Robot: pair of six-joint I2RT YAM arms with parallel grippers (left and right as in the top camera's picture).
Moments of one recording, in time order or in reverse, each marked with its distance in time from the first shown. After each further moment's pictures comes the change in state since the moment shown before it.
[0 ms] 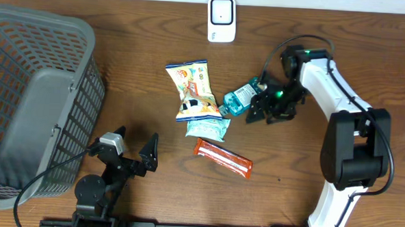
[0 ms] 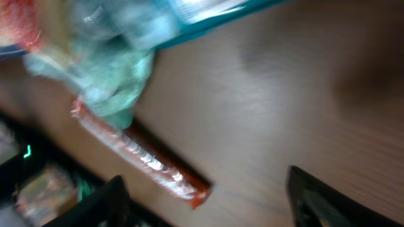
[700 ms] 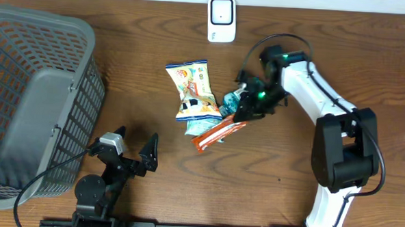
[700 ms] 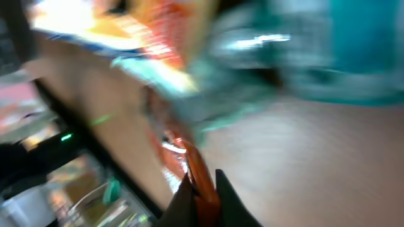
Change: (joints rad) left arm 0.000 0.000 0.000 0.000 0.000 0.000; right arm 0.099 0.000 -0.006 0.111 -0.111 0.040
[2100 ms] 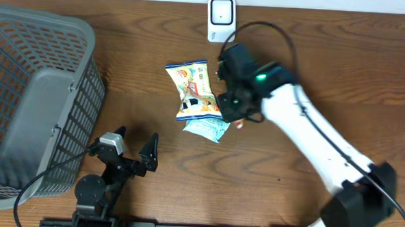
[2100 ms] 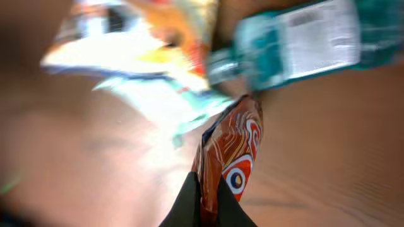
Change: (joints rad) left arm 0.000 0.000 0.000 0.000 0.000 0.000; right arm 0.314 -0.301 0.037 0.026 0.547 0.337
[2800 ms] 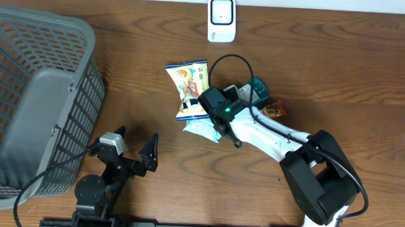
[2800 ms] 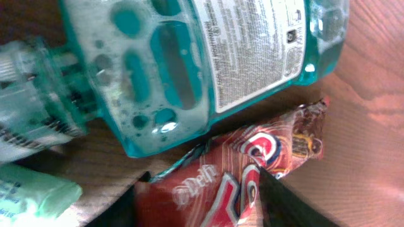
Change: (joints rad) left arm 0.000 0.000 0.000 0.000 0.000 0.000; right arm 0.126 0.182 -0.368 0.441 0.650 0.035
